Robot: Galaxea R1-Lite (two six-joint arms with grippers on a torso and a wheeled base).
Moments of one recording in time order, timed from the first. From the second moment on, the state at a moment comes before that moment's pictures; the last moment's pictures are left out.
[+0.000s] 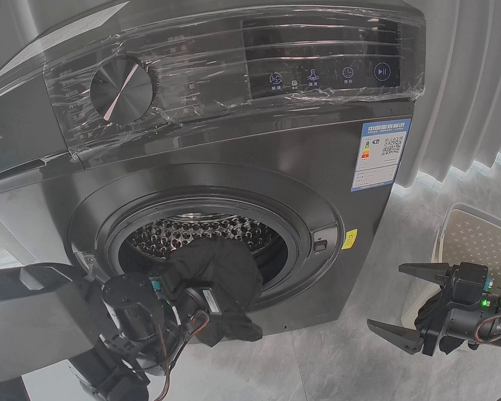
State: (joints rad) left arm -0.55 2.11 -0.49 -1.54 0.19 -0.15; right arm 0.63 1.70 -0.02 -1.55 0.10 -0.10
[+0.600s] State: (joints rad) left arm -0.51 2.36 -1.00 -1.47 0.24 -0.20; right arm 0.65 1.70 -0.02 -1.55 0.10 -0.10
